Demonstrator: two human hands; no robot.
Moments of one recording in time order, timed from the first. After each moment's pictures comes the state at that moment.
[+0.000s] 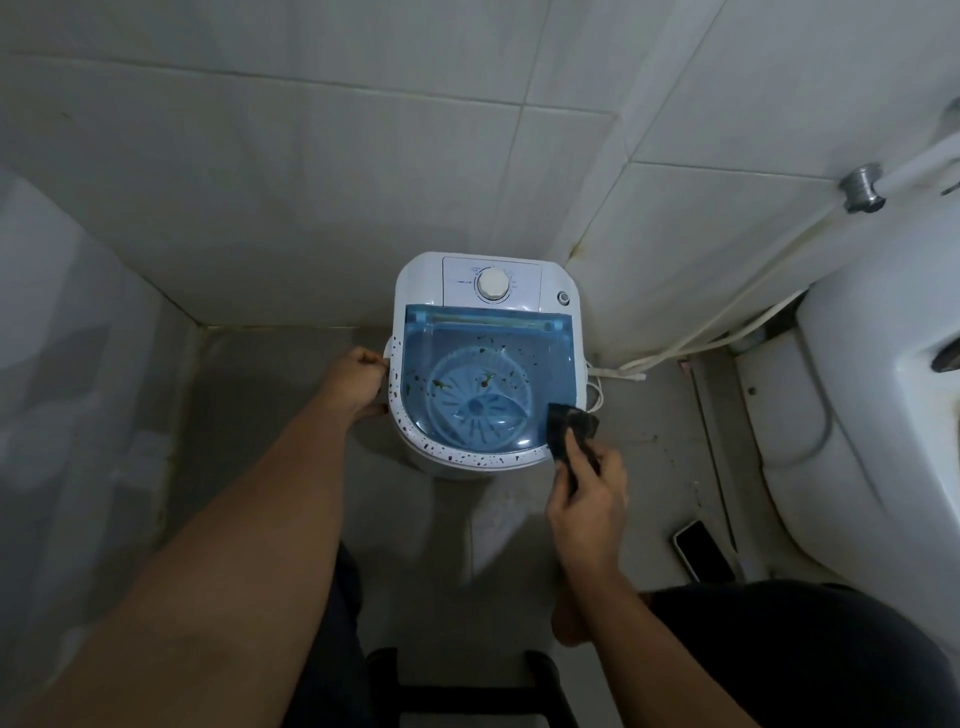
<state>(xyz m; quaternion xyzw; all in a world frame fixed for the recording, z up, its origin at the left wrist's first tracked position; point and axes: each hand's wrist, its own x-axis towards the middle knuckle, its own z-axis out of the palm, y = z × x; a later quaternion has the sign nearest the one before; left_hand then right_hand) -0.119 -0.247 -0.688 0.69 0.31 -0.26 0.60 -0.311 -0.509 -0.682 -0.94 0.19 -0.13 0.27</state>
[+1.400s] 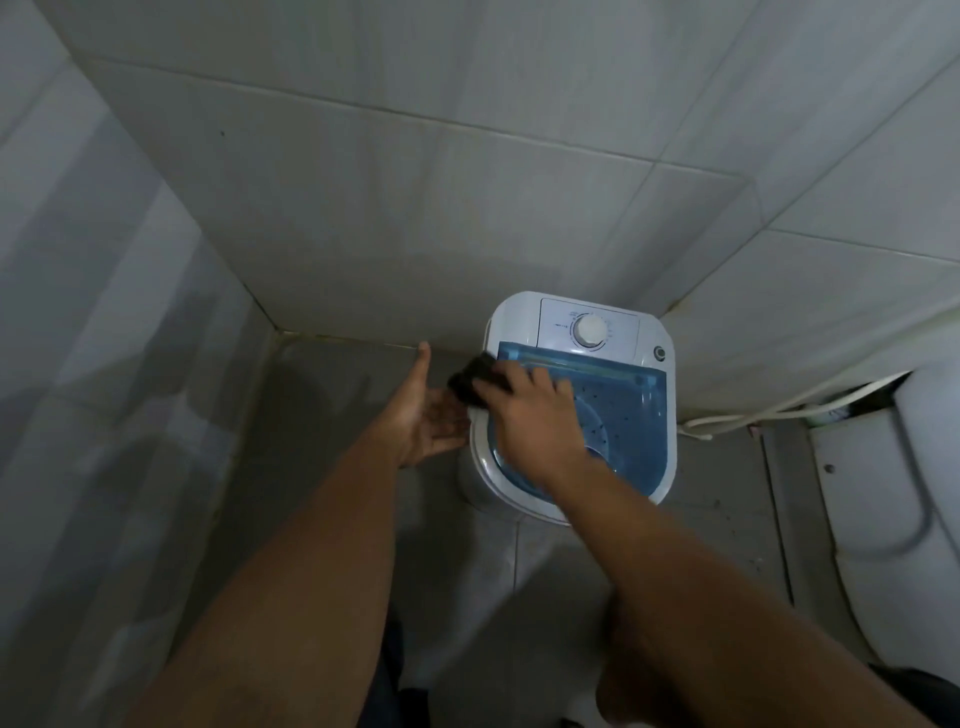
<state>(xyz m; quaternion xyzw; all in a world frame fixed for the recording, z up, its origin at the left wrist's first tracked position) -0.123 -0.210 -0.664 0.48 0.34 -0.37 0.72 -0.142 -0.378 -0.642 -0.98 -0.18 0.04 0.00</state>
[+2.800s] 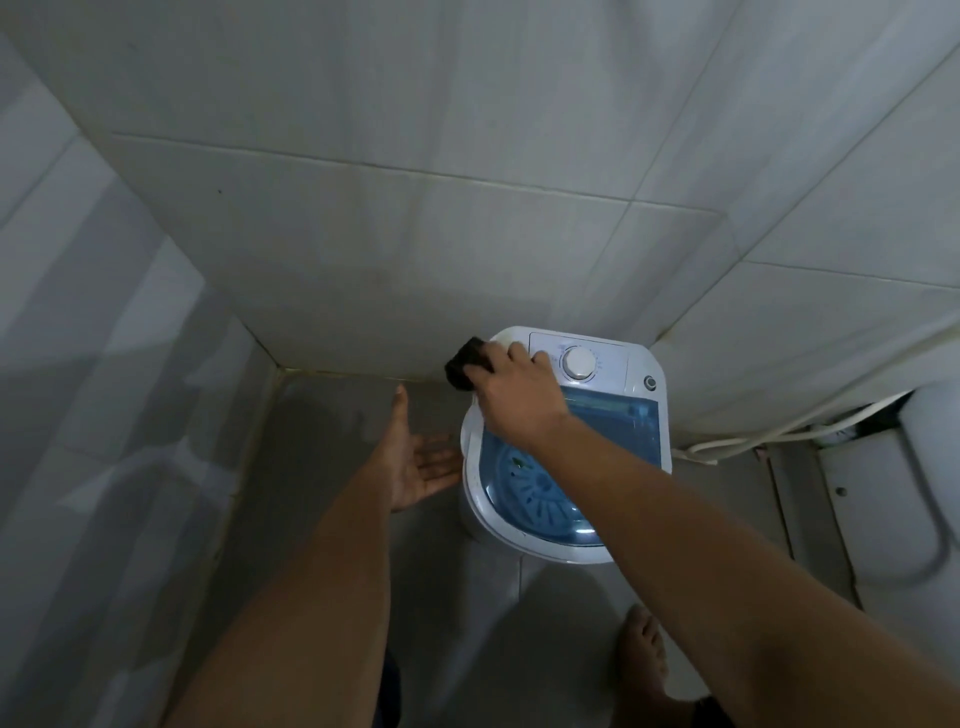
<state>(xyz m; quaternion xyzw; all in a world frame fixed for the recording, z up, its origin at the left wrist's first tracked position) -0.126 -0.208 -0.669 0.41 0.38 -0.35 0.75 -0.068 -0.374 -0.634 -0.97 -0.24 0.03 -0.07</state>
